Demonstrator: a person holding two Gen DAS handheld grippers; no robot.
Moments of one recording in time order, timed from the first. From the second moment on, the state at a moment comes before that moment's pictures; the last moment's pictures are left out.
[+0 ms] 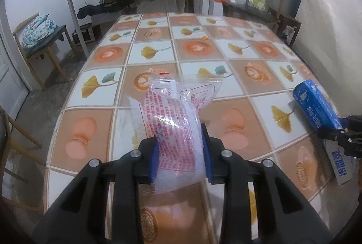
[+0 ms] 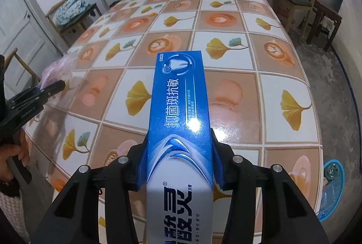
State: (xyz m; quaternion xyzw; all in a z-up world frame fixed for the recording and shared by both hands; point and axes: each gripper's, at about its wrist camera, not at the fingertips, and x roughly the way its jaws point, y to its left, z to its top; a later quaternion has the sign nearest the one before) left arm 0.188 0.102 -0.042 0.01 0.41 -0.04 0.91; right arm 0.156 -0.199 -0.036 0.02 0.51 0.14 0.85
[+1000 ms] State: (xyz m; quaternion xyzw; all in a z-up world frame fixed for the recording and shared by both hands) left arm 0.188 -0.268 0.003 0.03 0.46 -0.45 0.77; right arm -0.012 -0.528 -0.030 0.30 0.37 -0.13 0.87
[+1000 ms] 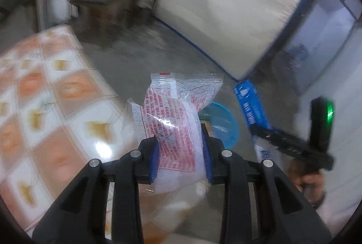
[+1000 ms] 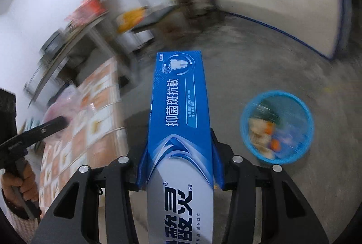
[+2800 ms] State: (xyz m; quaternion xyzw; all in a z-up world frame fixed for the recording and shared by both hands) left arm 0.153 -0.270 0.028 0.04 0.40 -0.42 0.81; right arm -0.064 -0.592 -0.114 0.34 0.35 -0.20 0.85
